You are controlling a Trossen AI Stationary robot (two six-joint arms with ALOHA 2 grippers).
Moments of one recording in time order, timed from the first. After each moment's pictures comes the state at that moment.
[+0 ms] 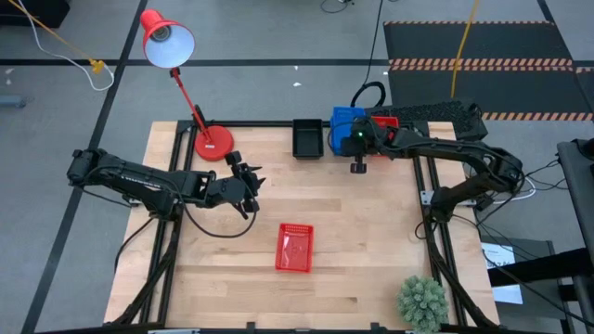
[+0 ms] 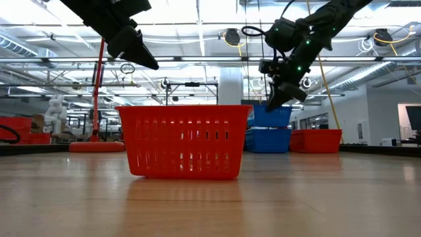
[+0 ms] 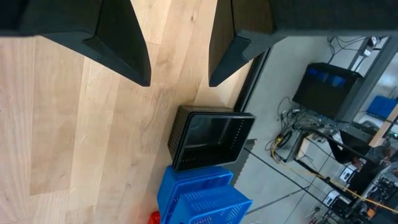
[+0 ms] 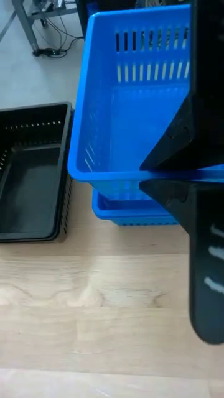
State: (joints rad) left arm -0.12 1.19 0.79 -0.29 -0.70 0.14; right arm -0.53 1.40 0.87 -0.32 0.15 -0.65
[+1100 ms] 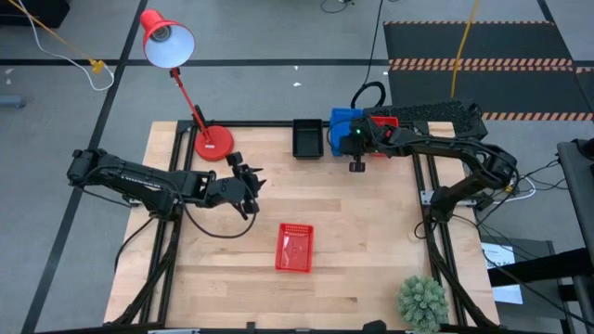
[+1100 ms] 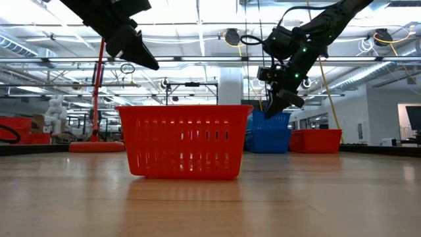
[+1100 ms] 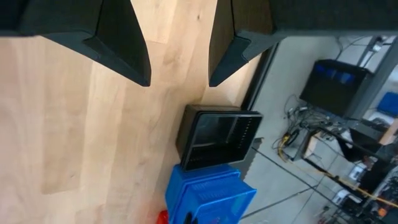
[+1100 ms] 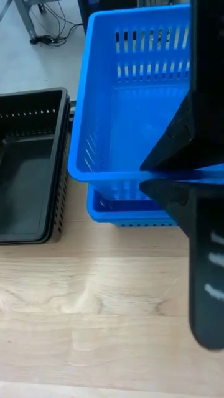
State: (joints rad) left arm -0.12 1.19 0.79 -0.29 -0.67 0.15; right arm -0.57 1.46 0.87 -0.28 0.10 -0.67
